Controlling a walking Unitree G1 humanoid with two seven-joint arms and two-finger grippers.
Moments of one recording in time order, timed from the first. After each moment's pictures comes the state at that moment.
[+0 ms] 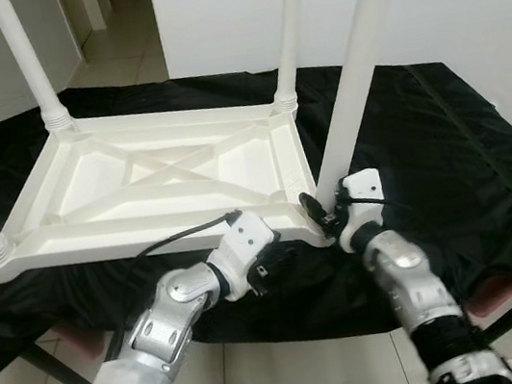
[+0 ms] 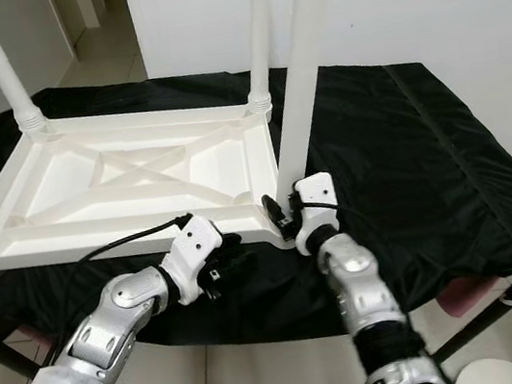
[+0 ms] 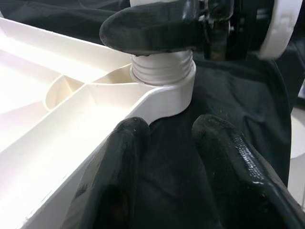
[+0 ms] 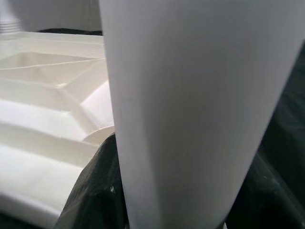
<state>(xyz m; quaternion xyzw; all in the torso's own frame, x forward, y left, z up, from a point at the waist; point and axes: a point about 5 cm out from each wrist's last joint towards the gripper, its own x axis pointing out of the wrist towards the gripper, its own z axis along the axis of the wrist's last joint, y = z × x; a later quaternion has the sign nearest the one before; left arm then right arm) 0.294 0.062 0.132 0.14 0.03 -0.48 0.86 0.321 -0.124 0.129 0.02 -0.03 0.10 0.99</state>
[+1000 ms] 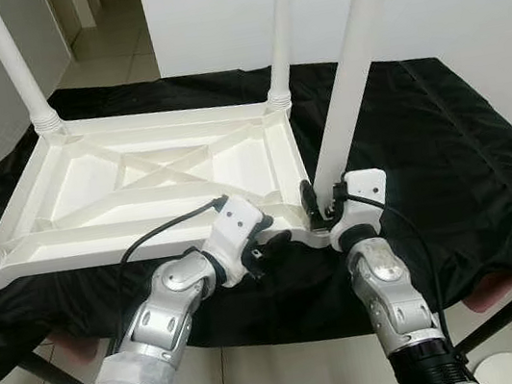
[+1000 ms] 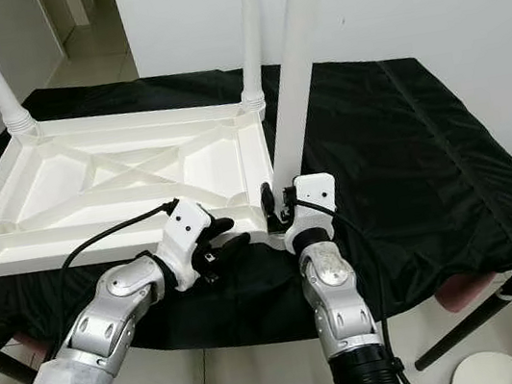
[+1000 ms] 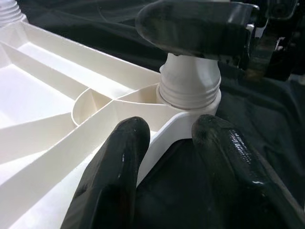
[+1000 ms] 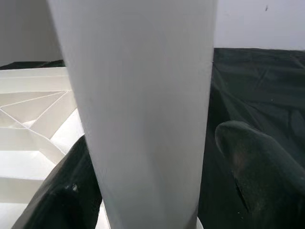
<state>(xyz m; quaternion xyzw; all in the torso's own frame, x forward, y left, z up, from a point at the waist) 0.304 0.069 0.142 0.10 0.02 -0.45 0.89 0.308 -0.117 0.145 0.04 -0.08 0.04 1.00</state>
